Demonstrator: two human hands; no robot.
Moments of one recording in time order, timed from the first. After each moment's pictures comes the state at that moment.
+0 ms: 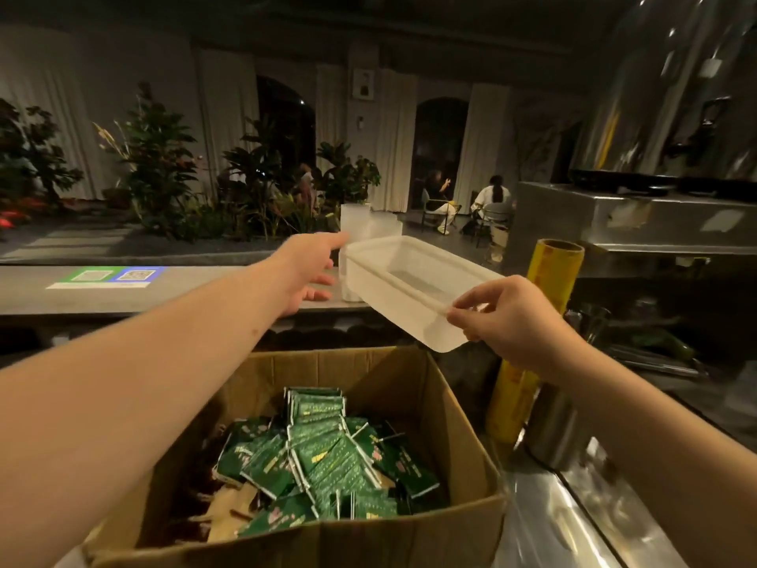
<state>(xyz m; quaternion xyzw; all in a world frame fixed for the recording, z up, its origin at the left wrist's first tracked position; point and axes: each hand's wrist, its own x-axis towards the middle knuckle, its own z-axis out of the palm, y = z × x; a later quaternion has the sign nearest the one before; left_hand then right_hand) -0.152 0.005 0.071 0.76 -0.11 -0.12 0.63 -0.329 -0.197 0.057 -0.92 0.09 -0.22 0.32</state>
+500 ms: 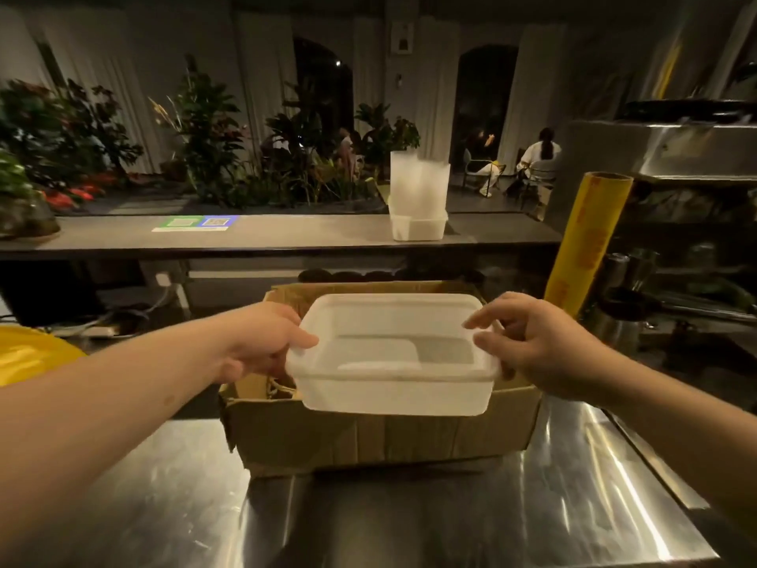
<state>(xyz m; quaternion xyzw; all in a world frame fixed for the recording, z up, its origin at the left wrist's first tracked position) -0.303 0.176 -0.019 0.86 -0.04 -0.24 0.44 -0.439 -0.115 -0.016 -0.92 0.04 -0.08 0.39</state>
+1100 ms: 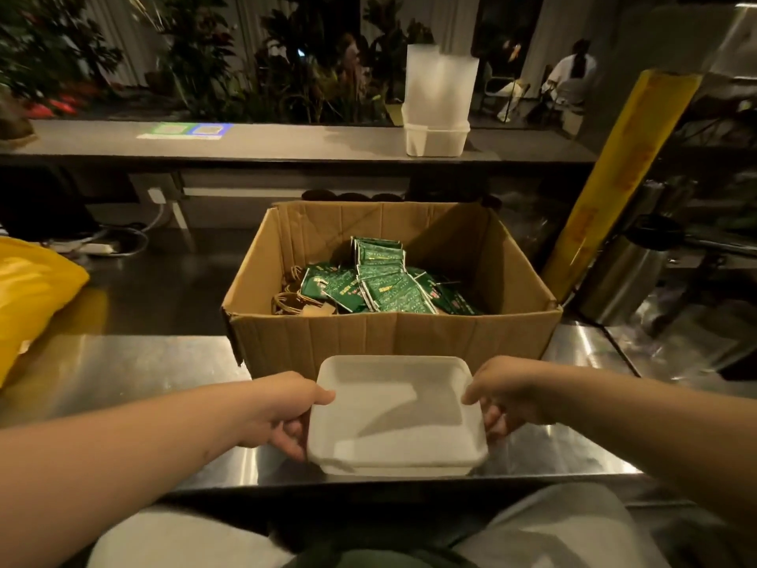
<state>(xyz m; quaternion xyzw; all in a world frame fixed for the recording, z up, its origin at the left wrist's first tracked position) -0.350 0.186 -0.193 0.79 0.14 -0.43 0.41 -0.421 -0.102 -0.172 -0.79 0.30 0.31 0.43</state>
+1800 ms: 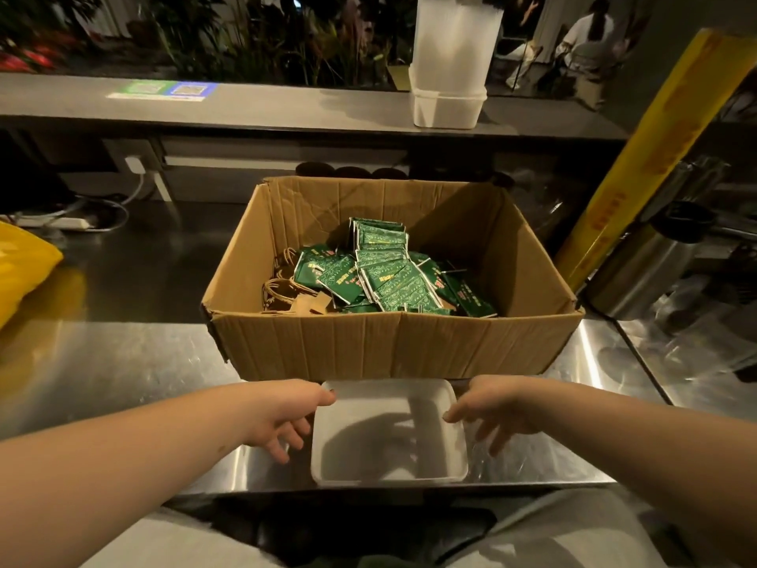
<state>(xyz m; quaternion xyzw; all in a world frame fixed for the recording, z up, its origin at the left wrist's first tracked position) -0.308 0.177 -0.238 0.77 0.12 -0.53 0.32 -0.382 -0.106 -0.220 -0.79 0.27 0.41 0.38</state>
